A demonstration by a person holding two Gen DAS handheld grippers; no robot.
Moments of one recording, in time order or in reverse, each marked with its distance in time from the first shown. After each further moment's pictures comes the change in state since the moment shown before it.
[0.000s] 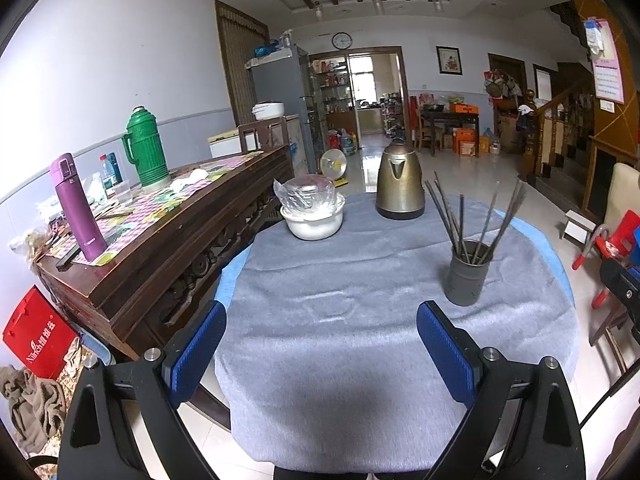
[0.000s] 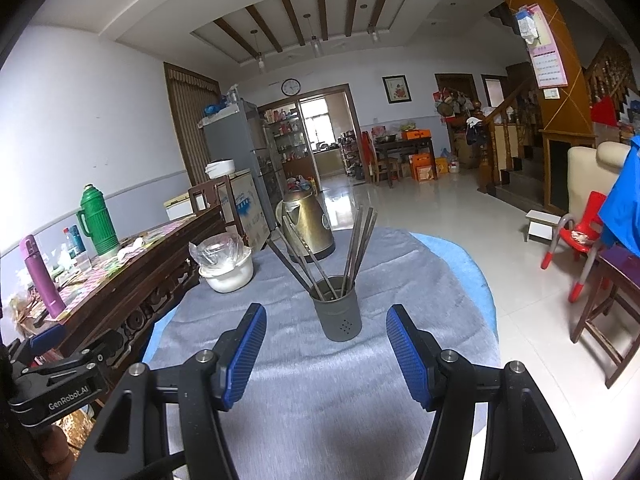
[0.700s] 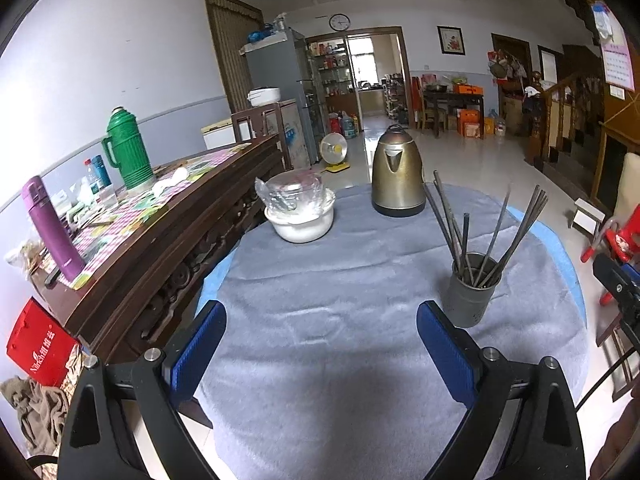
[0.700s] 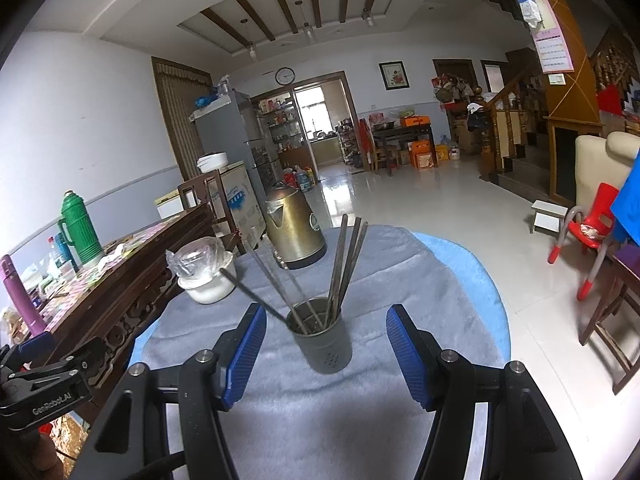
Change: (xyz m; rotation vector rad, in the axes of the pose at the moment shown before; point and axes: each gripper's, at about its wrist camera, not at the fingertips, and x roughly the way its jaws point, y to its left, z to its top) left arm 0.065 -0.045 0.048 0.034 0.072 0.016; right arm 0.093 -0.035 0.035 0.024 0.038 -0.010
